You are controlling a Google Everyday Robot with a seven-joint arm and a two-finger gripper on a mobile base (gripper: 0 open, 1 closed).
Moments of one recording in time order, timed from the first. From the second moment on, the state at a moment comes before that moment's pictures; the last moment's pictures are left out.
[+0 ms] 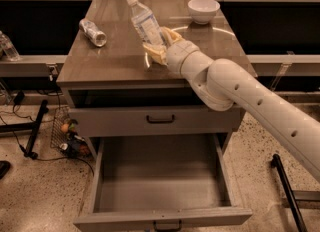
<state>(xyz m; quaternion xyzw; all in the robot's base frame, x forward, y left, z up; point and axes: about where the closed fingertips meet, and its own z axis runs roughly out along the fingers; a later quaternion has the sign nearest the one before) 0.729 -0.007 0.889 -0.33 0.61 0.12 0.71</state>
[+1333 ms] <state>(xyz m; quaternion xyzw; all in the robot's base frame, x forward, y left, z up) 0.701 -0.051 0.865 -0.29 0.65 0.08 0.70</state>
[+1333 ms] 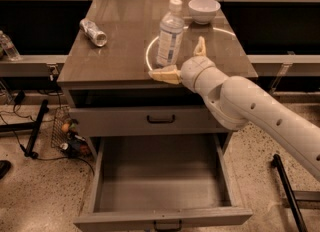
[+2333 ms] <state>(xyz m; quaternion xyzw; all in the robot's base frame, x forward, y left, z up) 0.705 -0.076 0.886 -0.31 0.64 0.06 0.70</state>
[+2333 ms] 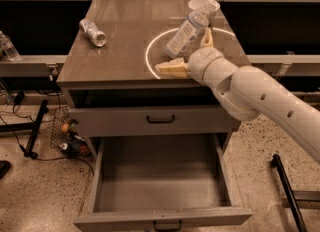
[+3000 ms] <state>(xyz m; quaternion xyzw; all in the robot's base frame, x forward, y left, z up) 0.721 -0.081 0.916 -0.34 0.62 0.04 0.70</state>
